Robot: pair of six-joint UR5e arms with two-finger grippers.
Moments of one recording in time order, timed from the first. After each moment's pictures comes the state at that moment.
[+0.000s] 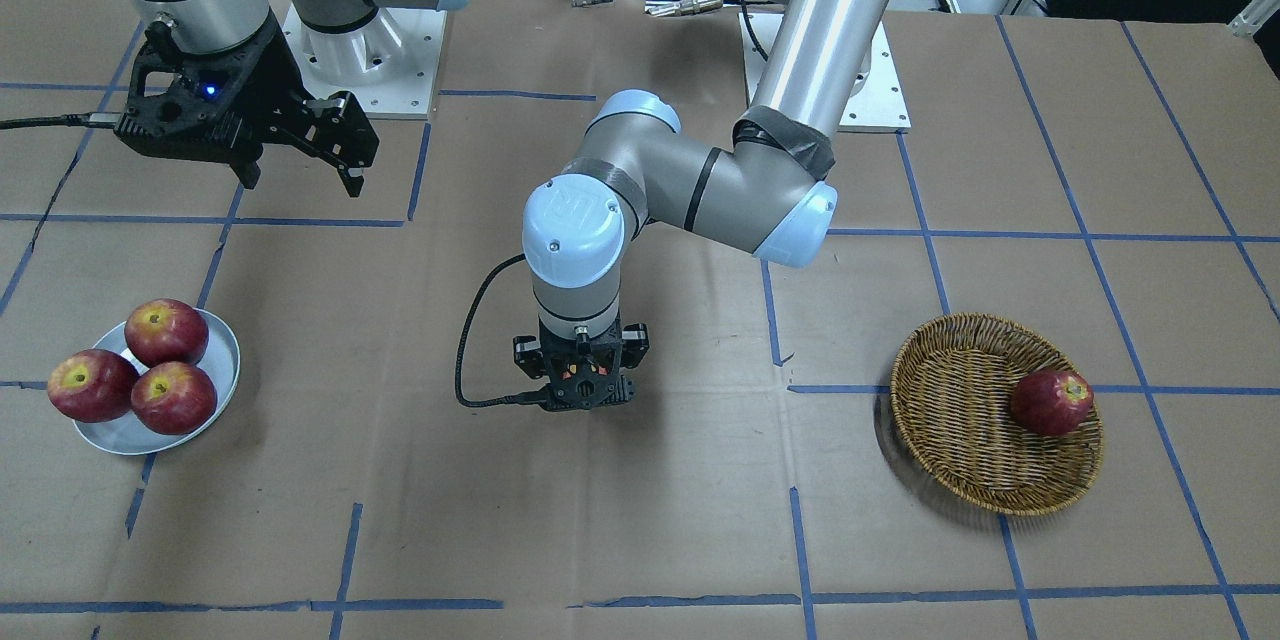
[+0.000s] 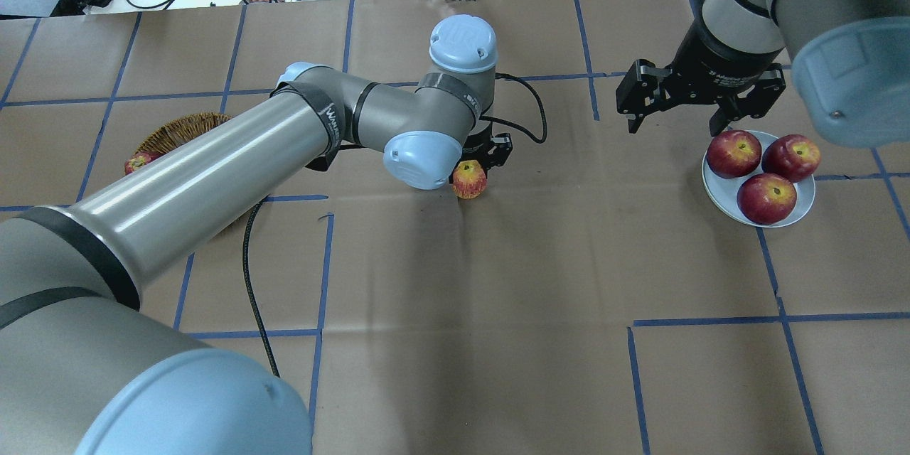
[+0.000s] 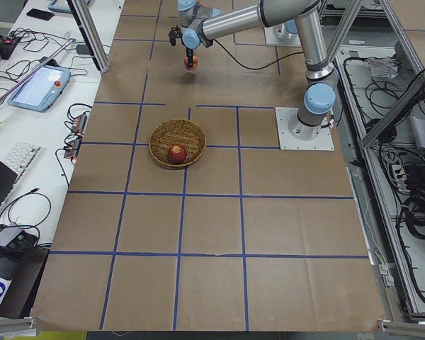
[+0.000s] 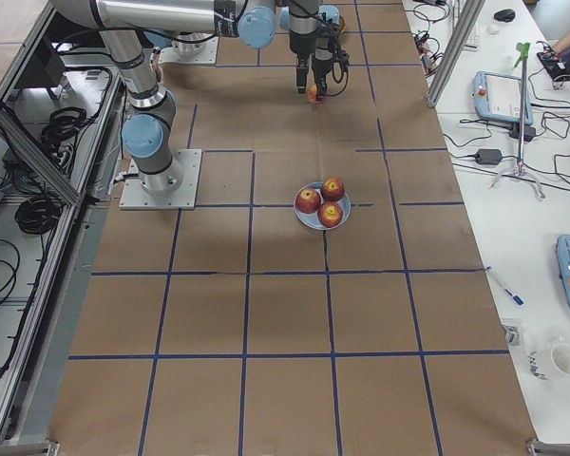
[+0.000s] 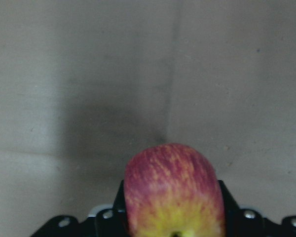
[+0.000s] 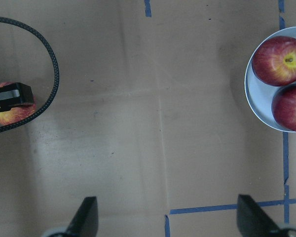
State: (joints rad) left arm -1.97 -2.16 -1.54 -1.03 1.58 -0.51; right arm 1.55 -1.63 1.71 -1.70 -1.56 0.07
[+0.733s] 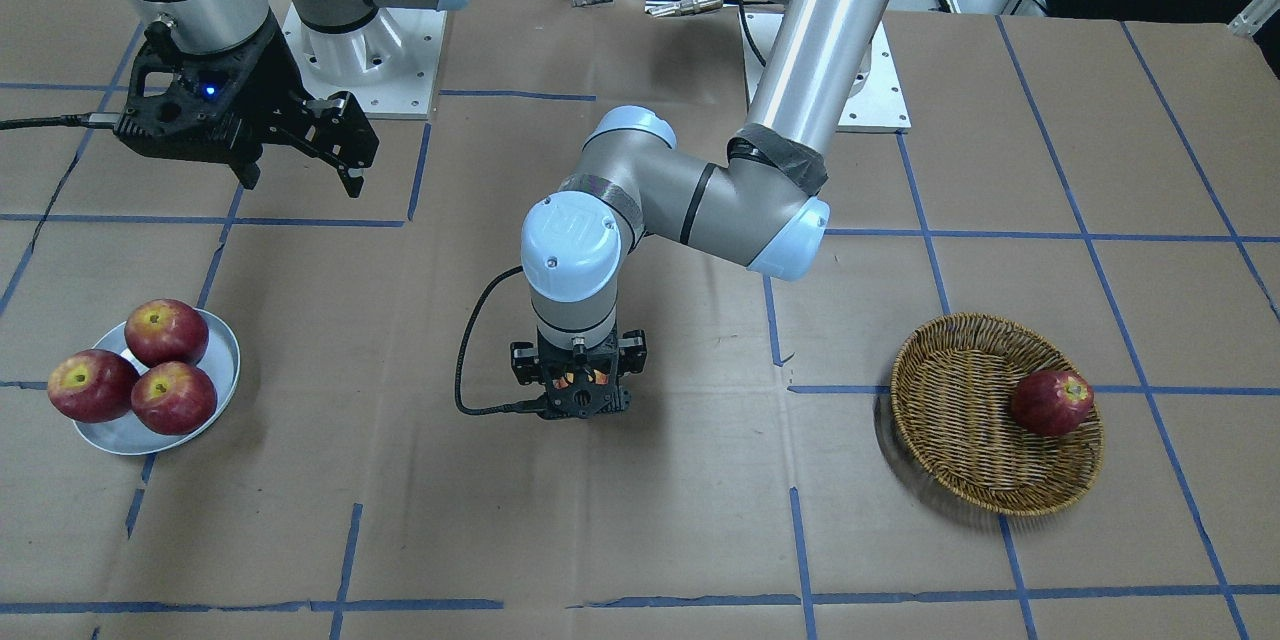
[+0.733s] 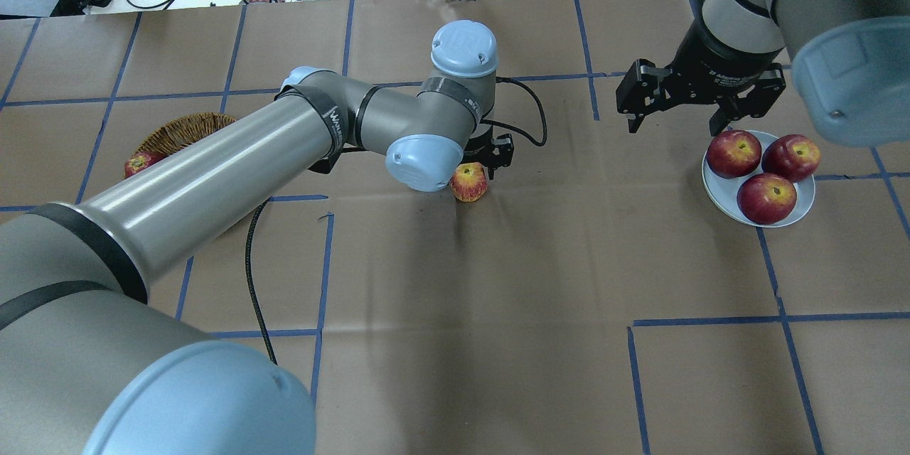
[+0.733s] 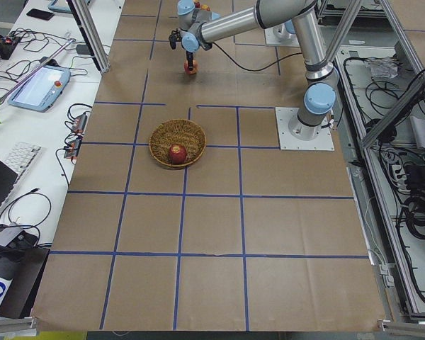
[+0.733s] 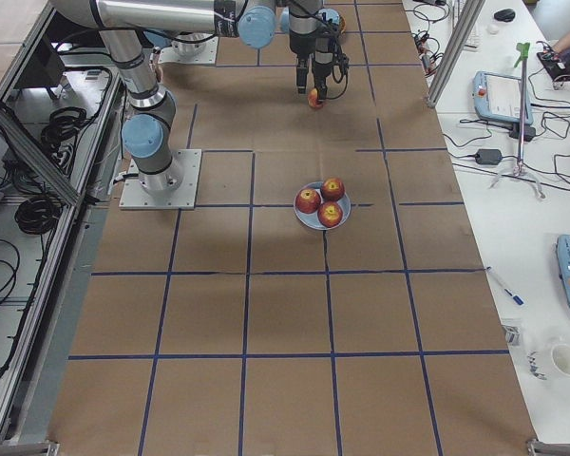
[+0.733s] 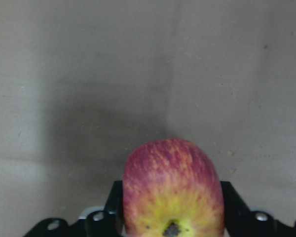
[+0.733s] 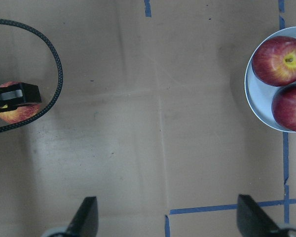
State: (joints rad) left arm -1.97 -2.16 -1.54 -1.02 1.58 -0.51; right arm 1.55 -1.63 1.71 -1.70 -1.56 0.07
